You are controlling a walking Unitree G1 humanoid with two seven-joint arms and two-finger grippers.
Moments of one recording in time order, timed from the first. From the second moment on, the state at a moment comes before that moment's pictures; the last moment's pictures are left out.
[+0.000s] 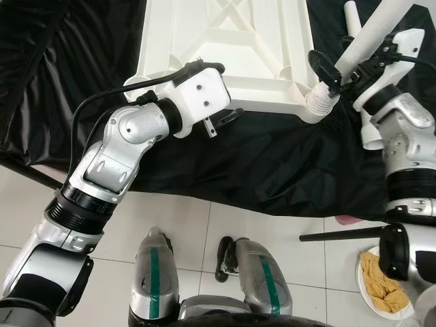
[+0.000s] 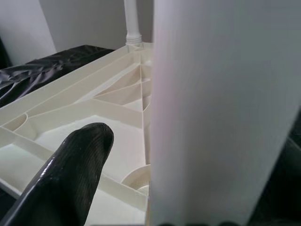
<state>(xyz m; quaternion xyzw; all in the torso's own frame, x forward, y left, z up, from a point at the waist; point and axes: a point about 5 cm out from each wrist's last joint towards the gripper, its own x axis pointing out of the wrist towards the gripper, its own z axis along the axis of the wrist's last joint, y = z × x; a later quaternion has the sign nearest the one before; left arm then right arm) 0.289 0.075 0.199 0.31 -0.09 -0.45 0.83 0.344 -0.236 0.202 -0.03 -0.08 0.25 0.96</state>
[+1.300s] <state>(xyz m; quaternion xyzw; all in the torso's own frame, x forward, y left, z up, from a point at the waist) 0.290 0.075 0.200 0.30 -0.09 -0.45 0.83 0.326 -0.224 0.201 -0.06 -0.11 0.29 0.95</state>
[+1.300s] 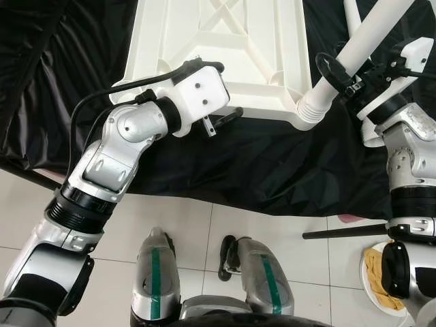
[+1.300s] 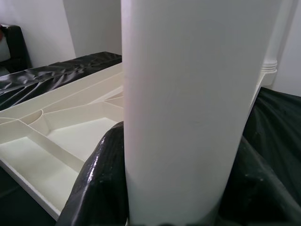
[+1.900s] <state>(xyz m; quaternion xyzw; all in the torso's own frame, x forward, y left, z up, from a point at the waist) 0.290 0.070 0.194 0.27 -0.06 -0.47 0.84 0.327 -0.227 0.201 -0.03 -0.10 0.29 0.95</state>
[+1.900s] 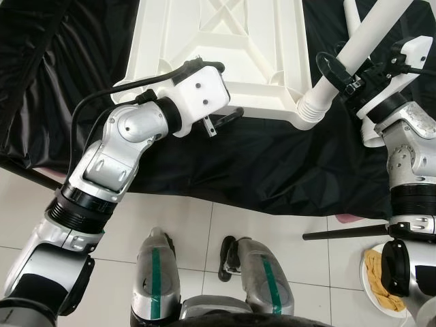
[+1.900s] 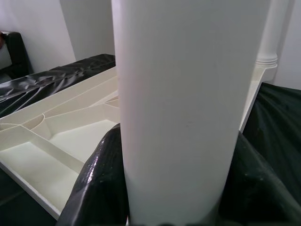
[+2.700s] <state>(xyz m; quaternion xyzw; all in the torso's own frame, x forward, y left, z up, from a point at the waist) 0.299 0.067 0.182 0.25 -0.03 -0.48 0.84 0.310 -0.210 0.202 -0.01 -0.08 0.47 0.88</state>
